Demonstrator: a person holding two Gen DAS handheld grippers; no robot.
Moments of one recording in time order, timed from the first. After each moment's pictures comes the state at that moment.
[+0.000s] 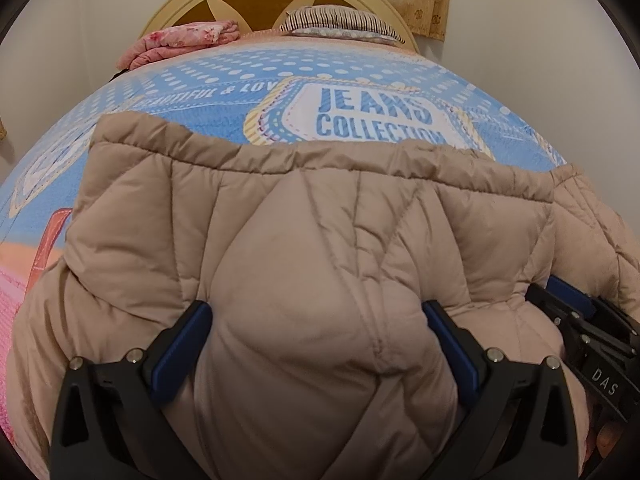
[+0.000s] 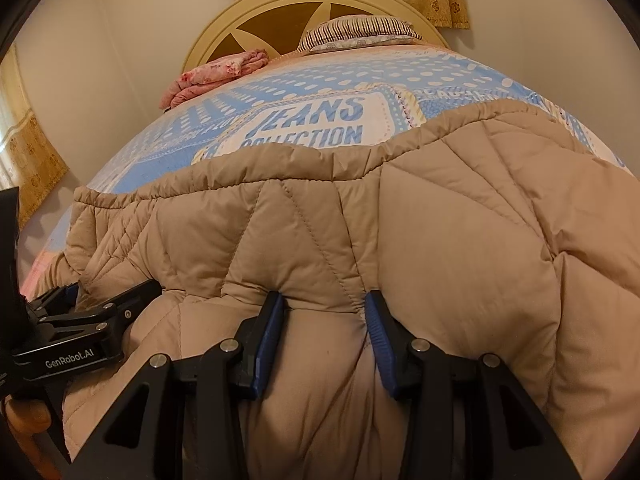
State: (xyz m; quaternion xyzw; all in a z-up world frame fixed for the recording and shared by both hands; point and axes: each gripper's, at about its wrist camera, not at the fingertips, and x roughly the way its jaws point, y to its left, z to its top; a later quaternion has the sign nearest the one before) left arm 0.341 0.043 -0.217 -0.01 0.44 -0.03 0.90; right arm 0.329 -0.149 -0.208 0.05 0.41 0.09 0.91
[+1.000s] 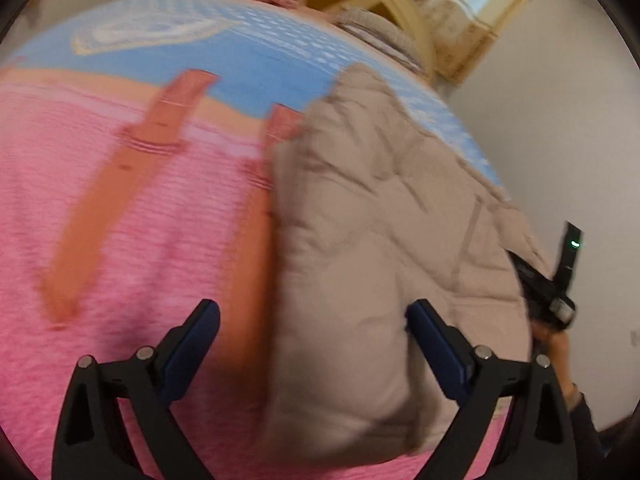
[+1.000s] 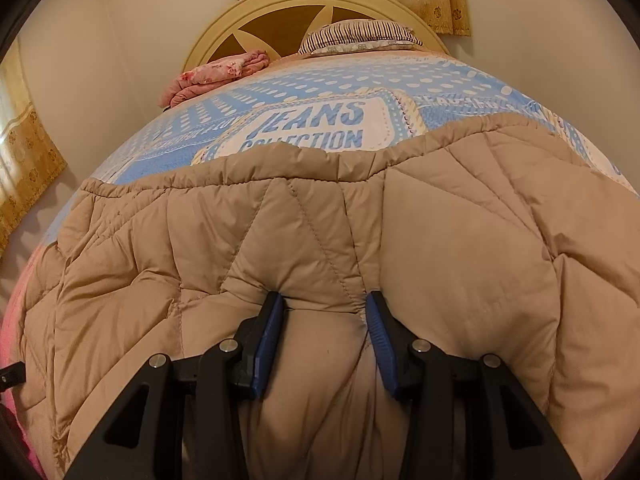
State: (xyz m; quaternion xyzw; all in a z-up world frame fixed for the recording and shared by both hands) left arm 0.219 0.206 -0.219 -0.22 0.46 -0.09 0.85; right arm 0.324 -0.150 -0.205 0.05 0.40 0.09 0.91
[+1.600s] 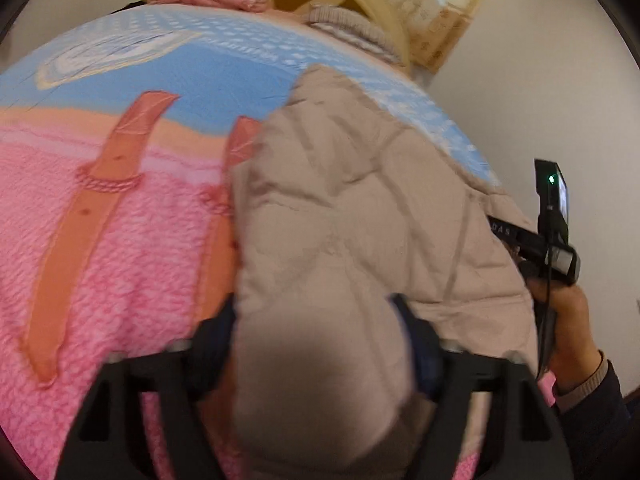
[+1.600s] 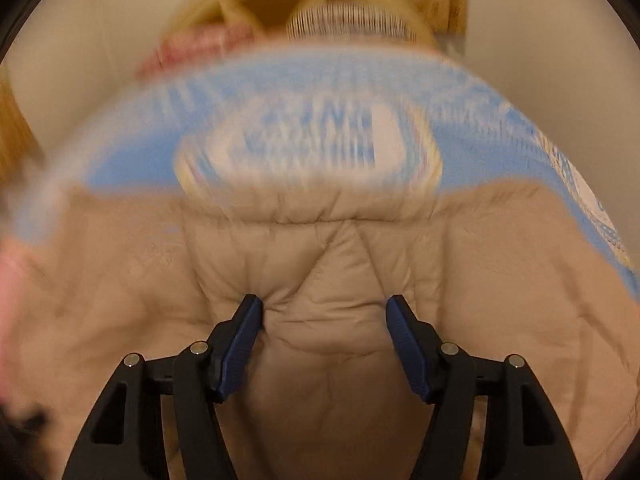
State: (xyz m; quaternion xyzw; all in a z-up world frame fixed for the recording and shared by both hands) left arm 0.245 0.182 -0.219 -0.18 0.46 -0.10 0.86; right arm 0.368 -0.081 -0.198 -0.03 0.46 0.02 0.89
